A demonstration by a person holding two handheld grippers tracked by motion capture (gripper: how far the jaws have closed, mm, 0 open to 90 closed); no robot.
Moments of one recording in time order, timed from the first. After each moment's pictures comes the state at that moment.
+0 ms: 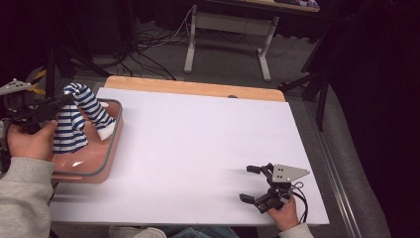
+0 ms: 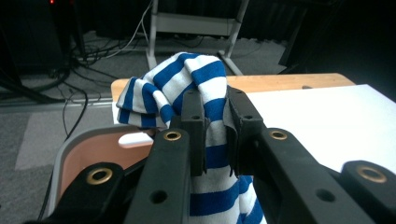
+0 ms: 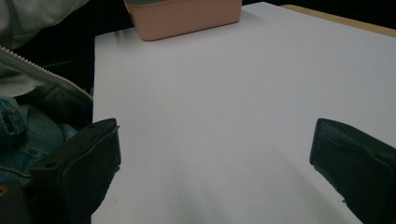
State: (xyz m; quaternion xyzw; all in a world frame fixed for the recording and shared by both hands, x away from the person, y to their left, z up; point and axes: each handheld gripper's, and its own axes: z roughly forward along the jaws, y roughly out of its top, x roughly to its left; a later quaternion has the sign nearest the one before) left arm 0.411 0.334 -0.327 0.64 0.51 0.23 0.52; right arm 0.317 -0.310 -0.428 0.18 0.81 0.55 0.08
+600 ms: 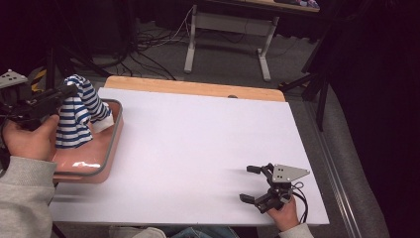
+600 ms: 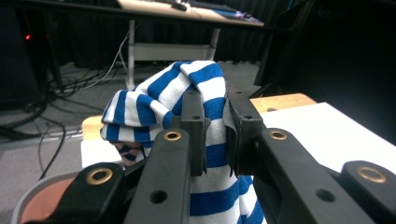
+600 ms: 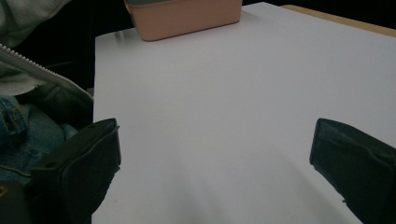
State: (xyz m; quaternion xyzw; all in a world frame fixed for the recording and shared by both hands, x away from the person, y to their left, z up) left arm 0.391 0.311 -0.289 0.64 0.46 0.23 0.57; right arm 0.317 -0.310 -0.428 0.18 0.81 0.55 0.08
